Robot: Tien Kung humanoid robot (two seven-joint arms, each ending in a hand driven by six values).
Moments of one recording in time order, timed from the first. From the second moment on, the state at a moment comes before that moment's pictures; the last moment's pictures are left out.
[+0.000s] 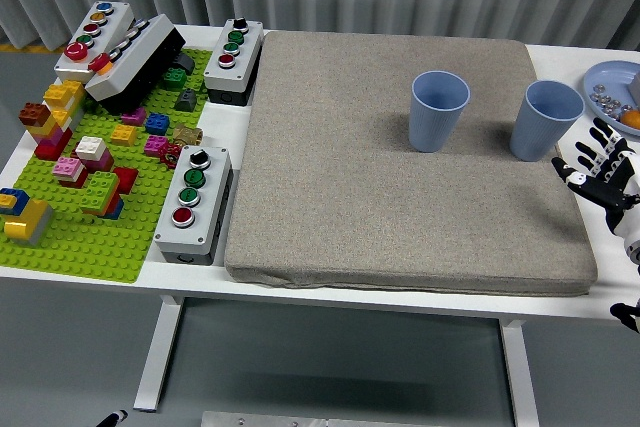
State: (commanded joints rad) left arm -0.11 0.09 -1.17 -0.18 1.24 -0.21 0.07; right arm 0.24 -0.24 1.33 1.11 -0.98 -0.12 0.15
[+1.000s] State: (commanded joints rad) left arm -0.12 0.09 -1.16 -0.18 1.23 -0.21 0.07; right arm 0.35 -0.22 1.26 1.04 -0.96 -0.12 0.15
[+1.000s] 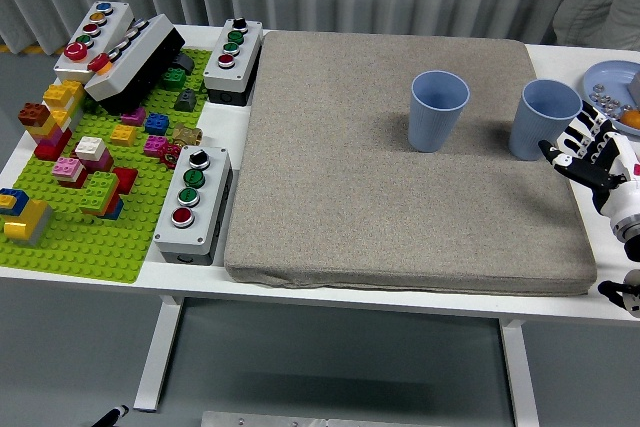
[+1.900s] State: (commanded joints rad) left arm -0.13 0.09 -1.15 -0.18 1.22 -0.21 0.07; right arm 0.36 -0.22 1.29 1.00 -0.96 -0.11 0.16
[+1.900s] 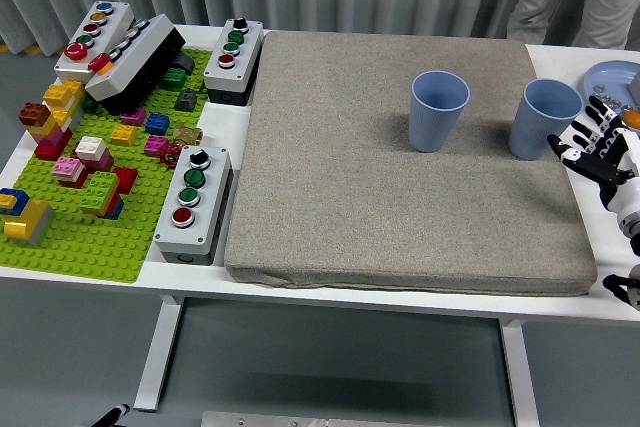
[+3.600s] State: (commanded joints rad) left arm -0.14 0.09 -1.11 -0.18 1.20 -0.21 0.06; right arm 0.44 -0.20 1.24 0.90 -0.93 -0.11 0.18
